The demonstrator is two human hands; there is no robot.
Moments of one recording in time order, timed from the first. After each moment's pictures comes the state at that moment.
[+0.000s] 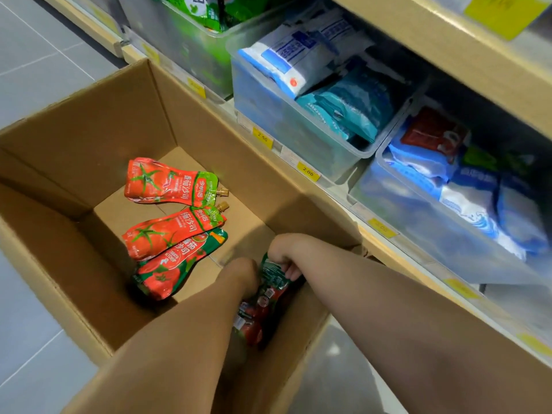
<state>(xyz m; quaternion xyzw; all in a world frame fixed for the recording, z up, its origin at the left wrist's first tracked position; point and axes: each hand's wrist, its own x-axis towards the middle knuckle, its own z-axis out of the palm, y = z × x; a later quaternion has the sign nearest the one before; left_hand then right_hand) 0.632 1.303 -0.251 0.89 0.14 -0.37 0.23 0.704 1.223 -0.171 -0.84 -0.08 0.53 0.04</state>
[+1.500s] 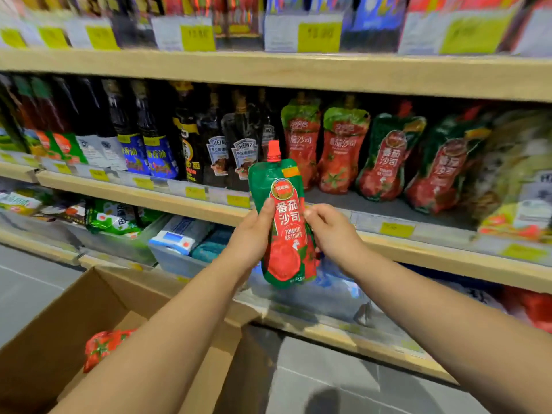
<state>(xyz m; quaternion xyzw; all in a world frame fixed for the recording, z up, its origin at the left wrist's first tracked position) 0.704 1.142 0.101 0.76 -0.02 0.00 0.65 0.708 0.994 0.097 -0.84 -0.02 -0.06 0.55</state>
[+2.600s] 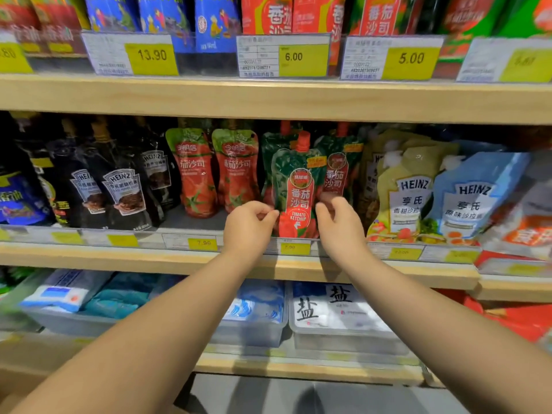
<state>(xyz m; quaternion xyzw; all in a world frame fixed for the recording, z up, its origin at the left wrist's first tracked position) 0.763 0.970 0.110 0.87 -0.11 0.12 0.46 0.709 0.826 0.118 -0.86 0.15 -0.26 0.42</state>
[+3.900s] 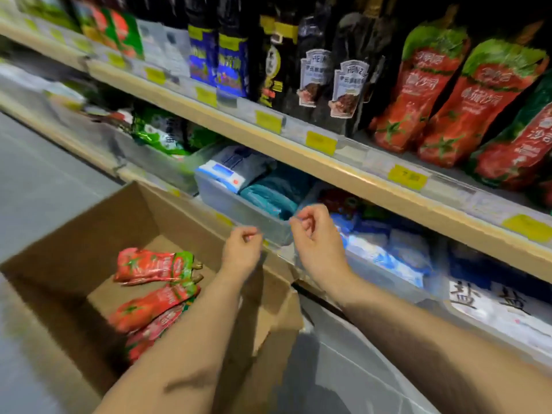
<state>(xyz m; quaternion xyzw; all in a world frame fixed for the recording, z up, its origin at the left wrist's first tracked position) 0.702 1.244 -0.068 0.75 0.27 0.05 0.60 0.698 1.120 -0.010 -0.86 -0.09 -0.08 0.49</state>
